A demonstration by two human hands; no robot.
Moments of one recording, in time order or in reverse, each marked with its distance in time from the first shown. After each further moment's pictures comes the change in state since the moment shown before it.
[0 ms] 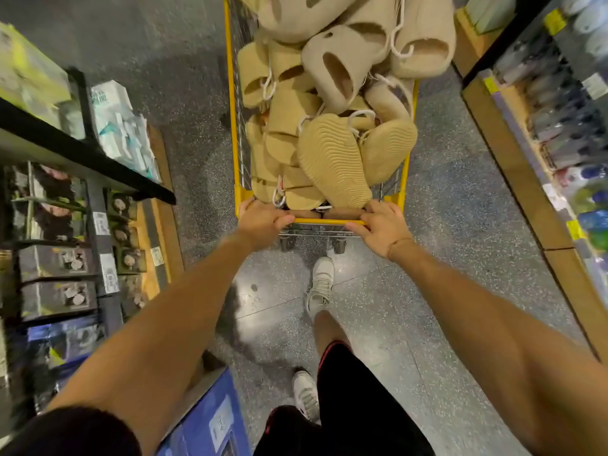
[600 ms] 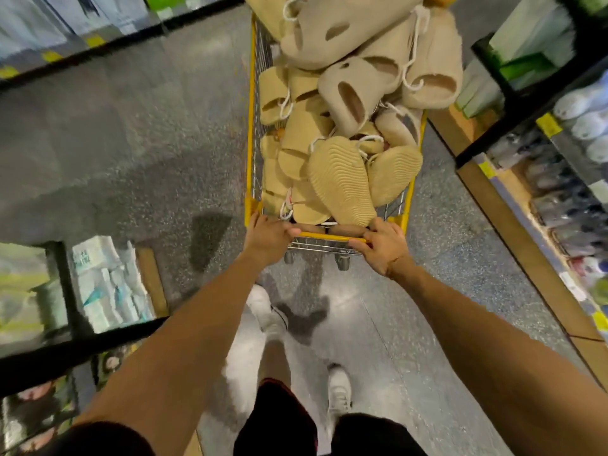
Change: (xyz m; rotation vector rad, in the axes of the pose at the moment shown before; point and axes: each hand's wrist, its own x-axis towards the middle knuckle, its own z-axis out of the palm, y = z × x) left_hand 0.397 -0.032 -0.244 0.111 -0.026 0.024; right_hand 0.385 0.088 -0.167 0.110 0.006 0.222
